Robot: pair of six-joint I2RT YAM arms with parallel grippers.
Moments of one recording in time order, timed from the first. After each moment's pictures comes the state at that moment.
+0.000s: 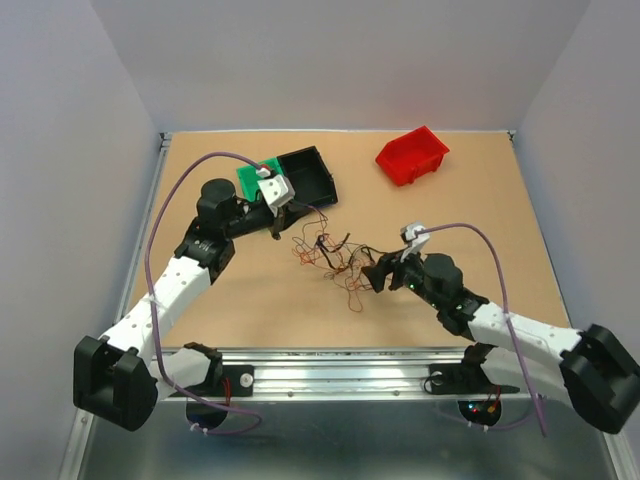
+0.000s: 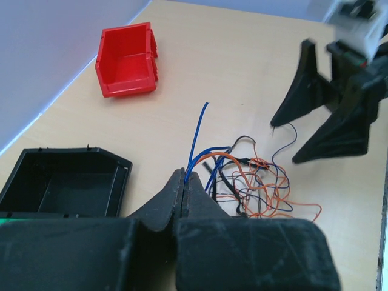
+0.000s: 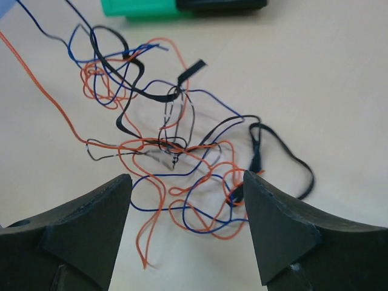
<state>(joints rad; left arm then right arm) -0.37 1.12 0.84 0.13 0.74 0.21 0.70 0.92 0.29 0.44 0.07 0.28</state>
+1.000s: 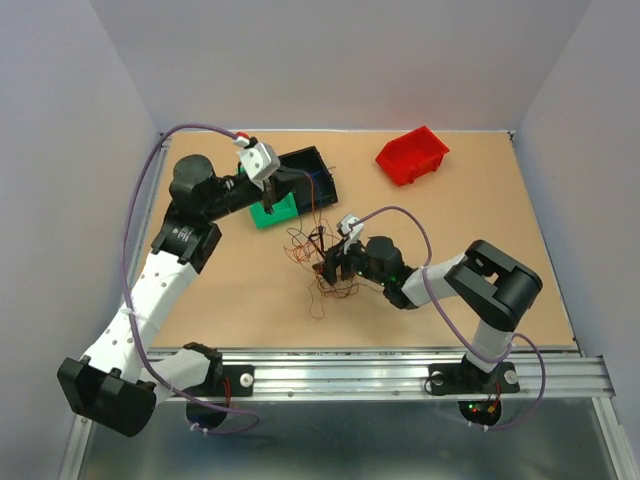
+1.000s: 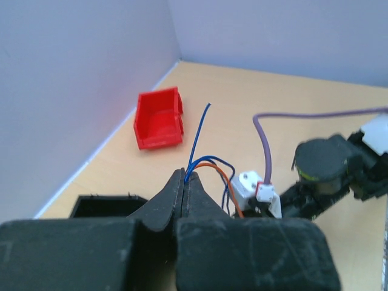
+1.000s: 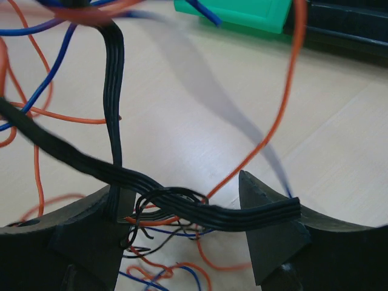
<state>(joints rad) -0.38 1.07 1.06 0.05 0.72 0.15 0.80 1.77 0.61 0.93 -0.17 0.16</state>
